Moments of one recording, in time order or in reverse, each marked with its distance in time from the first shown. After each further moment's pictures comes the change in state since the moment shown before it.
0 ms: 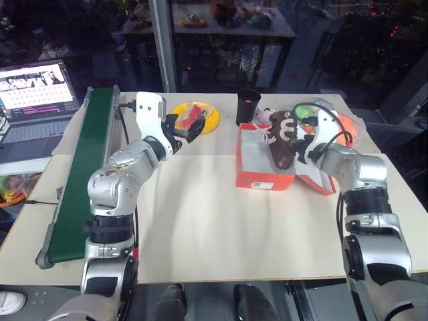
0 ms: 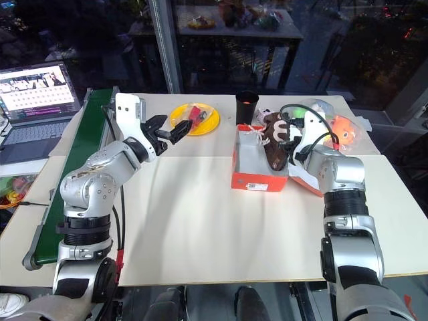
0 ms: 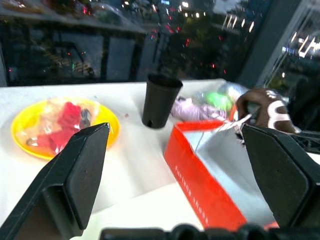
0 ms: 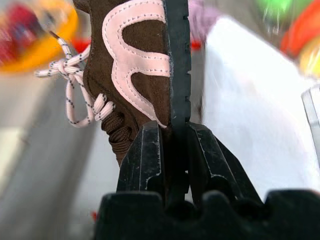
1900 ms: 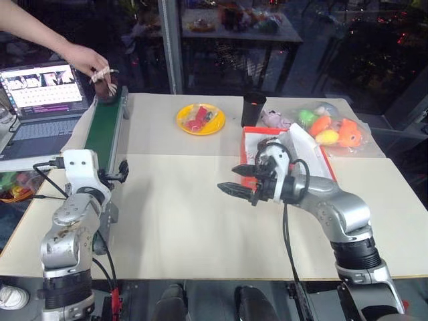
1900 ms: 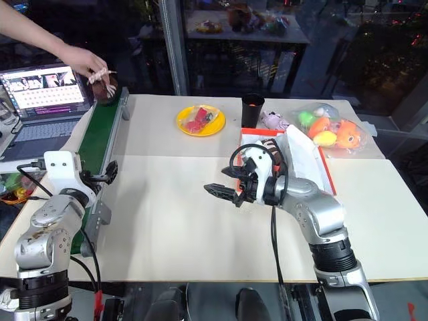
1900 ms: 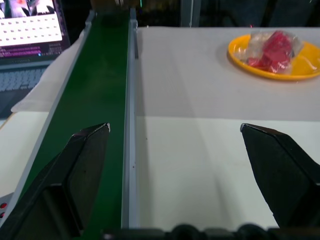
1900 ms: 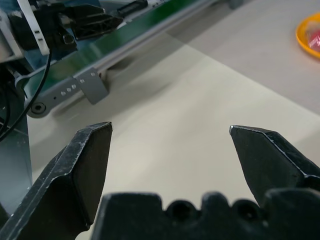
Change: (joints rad) left arm 0.477 0.105 0.236 -0.099 0.184 -0.178 0.151; right arm 0.388 0.083 0.157 -0.825 0.090 0.021 0.557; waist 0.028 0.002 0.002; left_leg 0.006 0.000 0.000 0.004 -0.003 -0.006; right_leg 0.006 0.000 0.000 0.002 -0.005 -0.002
